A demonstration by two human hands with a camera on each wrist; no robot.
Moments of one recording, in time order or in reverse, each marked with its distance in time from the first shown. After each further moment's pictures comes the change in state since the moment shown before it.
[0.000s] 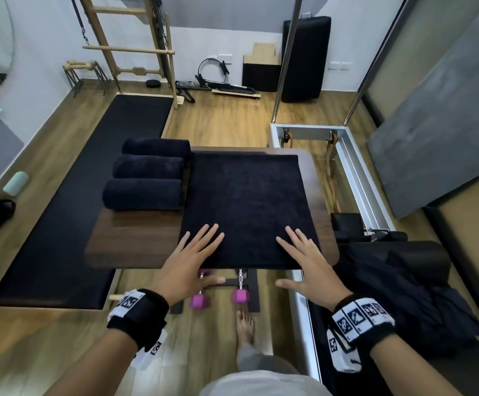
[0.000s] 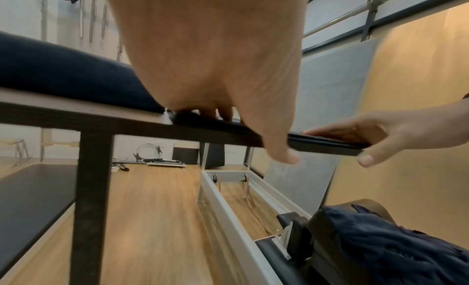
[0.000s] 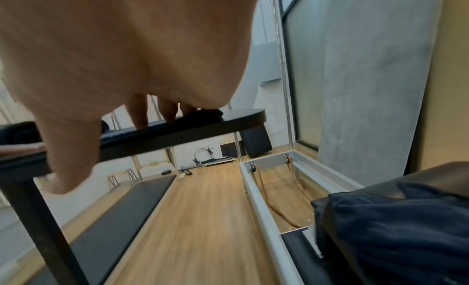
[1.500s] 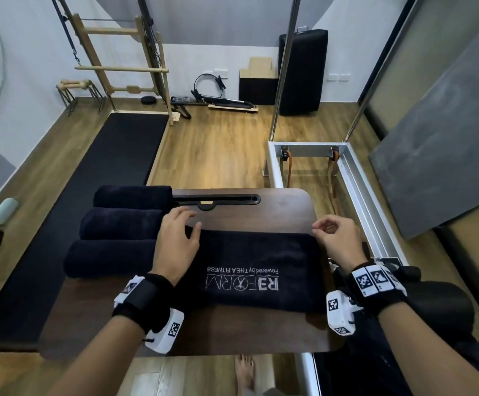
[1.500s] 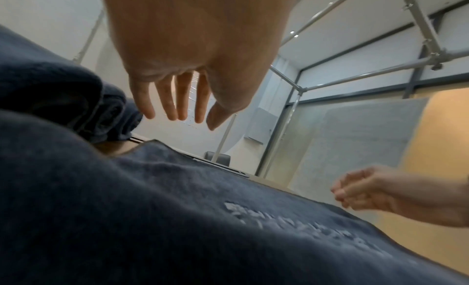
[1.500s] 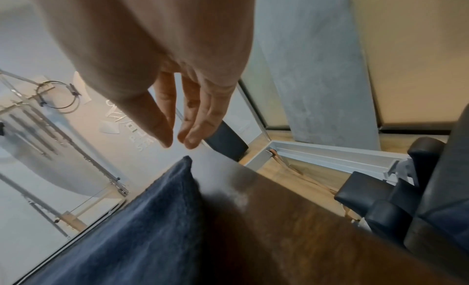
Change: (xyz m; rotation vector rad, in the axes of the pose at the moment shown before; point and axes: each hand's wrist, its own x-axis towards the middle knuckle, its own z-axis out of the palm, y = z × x) left_hand 0.182 -0.033 -0.080 -0.325 0.568 -0.376; right_hand 0.169 0.103 -0.112 0.464 0.540 0.463
